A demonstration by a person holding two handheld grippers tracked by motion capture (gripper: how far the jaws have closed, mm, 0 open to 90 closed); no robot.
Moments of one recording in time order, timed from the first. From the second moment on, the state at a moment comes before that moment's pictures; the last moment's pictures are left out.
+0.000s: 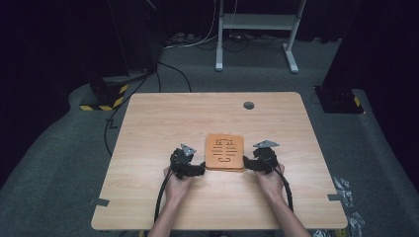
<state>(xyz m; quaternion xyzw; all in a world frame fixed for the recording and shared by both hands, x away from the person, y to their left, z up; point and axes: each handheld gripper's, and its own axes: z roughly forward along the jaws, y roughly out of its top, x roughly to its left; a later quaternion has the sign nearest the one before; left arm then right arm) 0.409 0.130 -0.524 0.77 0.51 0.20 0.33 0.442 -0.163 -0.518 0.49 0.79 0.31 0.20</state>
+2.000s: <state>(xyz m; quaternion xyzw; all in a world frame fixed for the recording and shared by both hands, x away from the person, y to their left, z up) 0.402 0.161 -0.527 0.74 0.54 0.23 0.32 0.458 -0.151 -0.511 0.50 0.78 0.32 0.17</state>
